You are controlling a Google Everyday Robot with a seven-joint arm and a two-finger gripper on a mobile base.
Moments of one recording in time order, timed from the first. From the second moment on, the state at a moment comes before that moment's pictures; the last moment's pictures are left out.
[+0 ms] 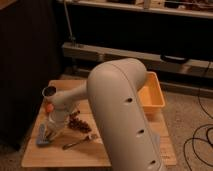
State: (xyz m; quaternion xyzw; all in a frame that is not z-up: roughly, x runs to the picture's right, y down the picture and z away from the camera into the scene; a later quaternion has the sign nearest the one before) arm -0.313 0.238 0.768 -0.53 0.13 0.62 0.57
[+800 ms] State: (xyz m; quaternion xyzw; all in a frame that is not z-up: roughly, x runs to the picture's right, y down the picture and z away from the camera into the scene) arm -0.210 0.229 0.768 -0.49 0.12 0.70 0.51
